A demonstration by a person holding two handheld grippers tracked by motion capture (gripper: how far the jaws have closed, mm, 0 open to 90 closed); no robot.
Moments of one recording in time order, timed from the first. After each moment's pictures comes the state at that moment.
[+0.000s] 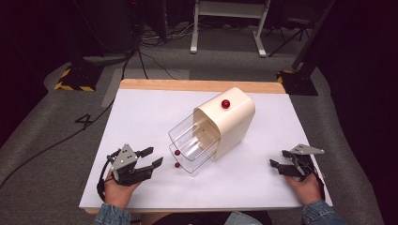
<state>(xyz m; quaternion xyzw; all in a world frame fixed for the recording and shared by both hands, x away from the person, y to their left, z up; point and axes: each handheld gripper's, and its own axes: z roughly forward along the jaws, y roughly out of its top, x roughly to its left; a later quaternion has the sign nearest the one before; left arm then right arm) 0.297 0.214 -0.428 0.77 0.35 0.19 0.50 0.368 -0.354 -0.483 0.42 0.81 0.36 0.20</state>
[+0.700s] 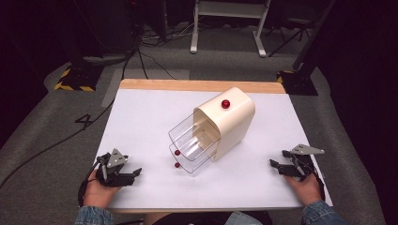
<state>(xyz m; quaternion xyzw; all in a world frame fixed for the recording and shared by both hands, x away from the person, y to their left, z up) 0.313 0.264 -0.479 0.84 0.40 0.18 0.32 0.368 -0.354 -0.483 0.42 0.81 0.36 0.20</state>
